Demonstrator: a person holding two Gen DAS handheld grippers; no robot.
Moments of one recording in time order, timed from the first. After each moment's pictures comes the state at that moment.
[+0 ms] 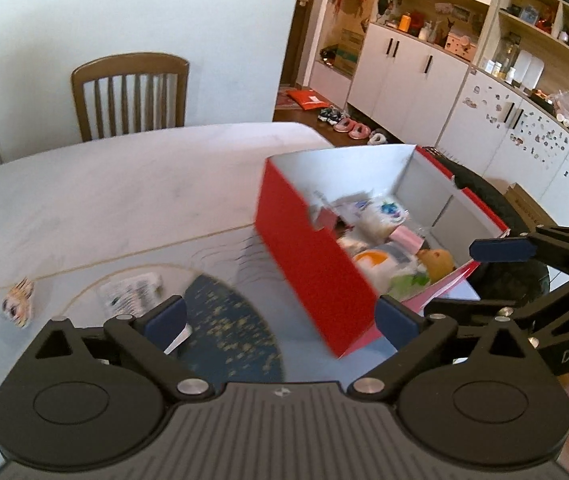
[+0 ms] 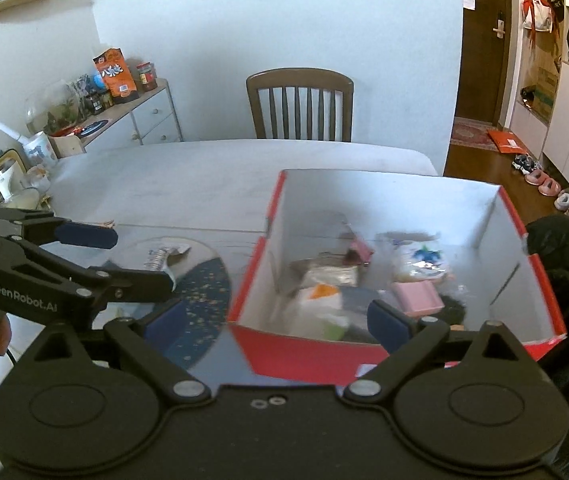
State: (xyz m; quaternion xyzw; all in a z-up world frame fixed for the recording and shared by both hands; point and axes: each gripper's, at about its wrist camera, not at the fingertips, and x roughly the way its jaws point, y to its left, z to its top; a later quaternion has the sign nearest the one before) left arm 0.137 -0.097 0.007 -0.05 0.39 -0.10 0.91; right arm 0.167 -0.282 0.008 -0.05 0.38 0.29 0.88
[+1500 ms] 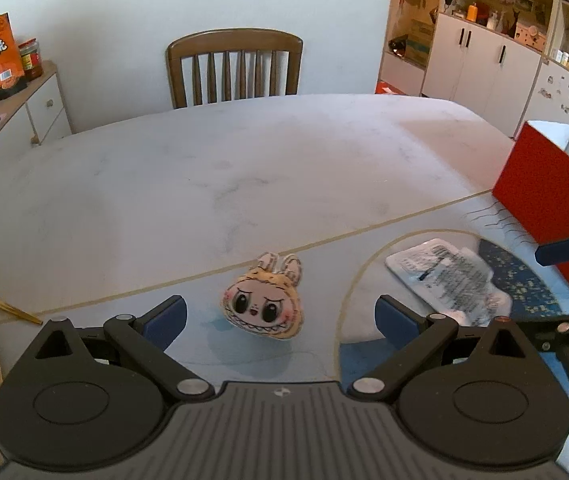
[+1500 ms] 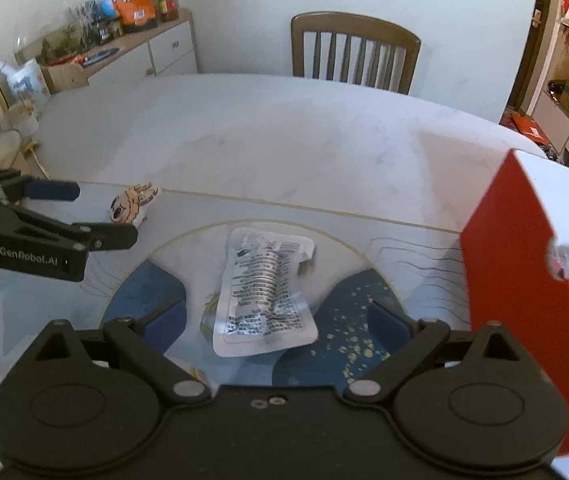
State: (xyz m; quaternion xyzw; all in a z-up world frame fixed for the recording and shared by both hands) left arm 0.179 0.127 -0.089 -0.01 0.40 -0.02 0.92; right arm 0.191 -0.060 -0.079 -0.12 0.43 0.27 0.85
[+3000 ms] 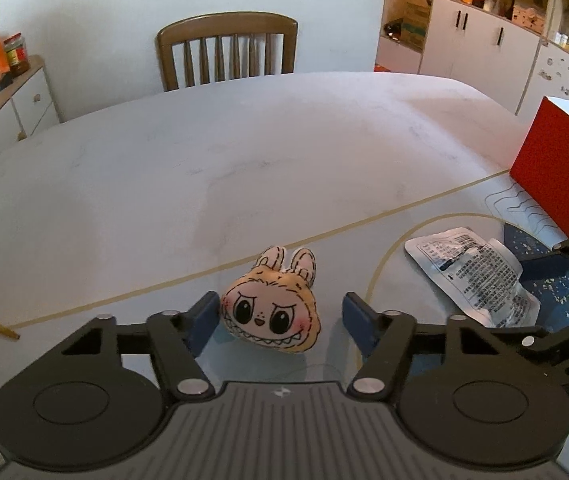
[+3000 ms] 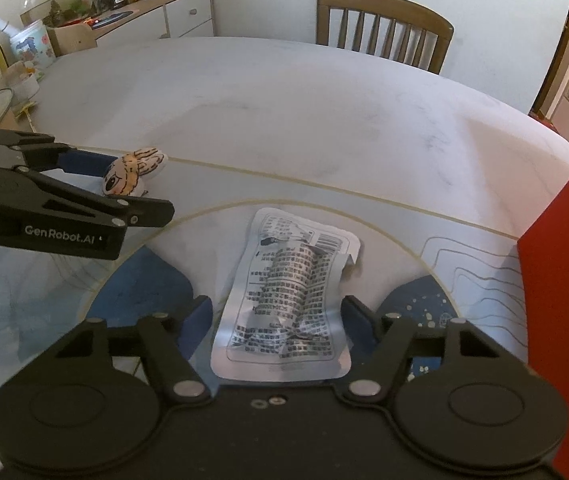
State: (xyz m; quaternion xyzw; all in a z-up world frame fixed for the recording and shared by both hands) left arm 0.203 0.129 -0.113 0.00 0.42 -0.03 0.91; right arm 0.206 -0.025 -0.117 -0.15 0.45 0.29 0.83
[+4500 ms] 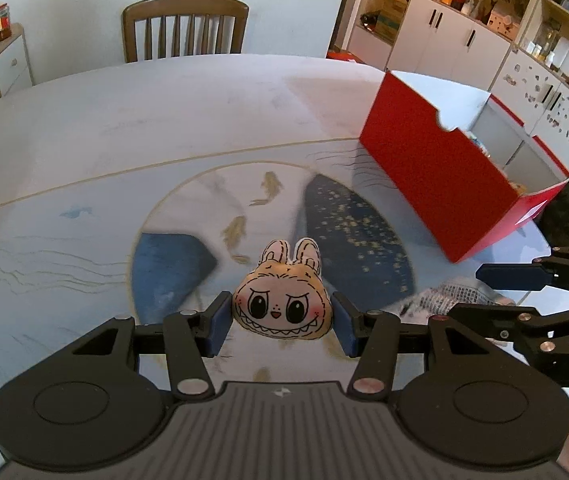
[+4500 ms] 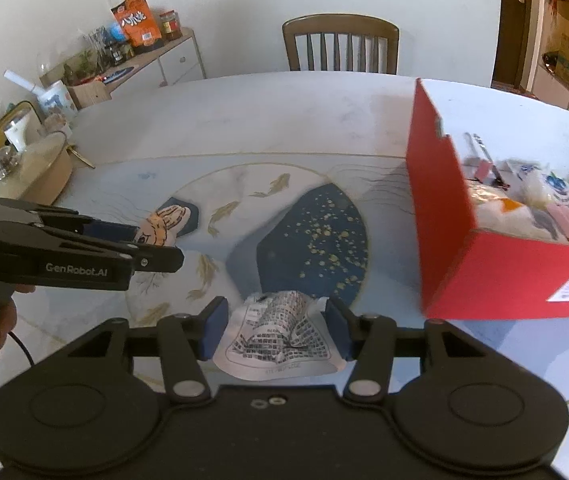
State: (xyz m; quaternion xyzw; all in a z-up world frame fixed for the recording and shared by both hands) left arm 0.102 0.000 -0.060 -0.06 0.45 -0.06 0.89; right arm 0.113 -0.176 -0.055 -0.05 0.43 0.30 0.85
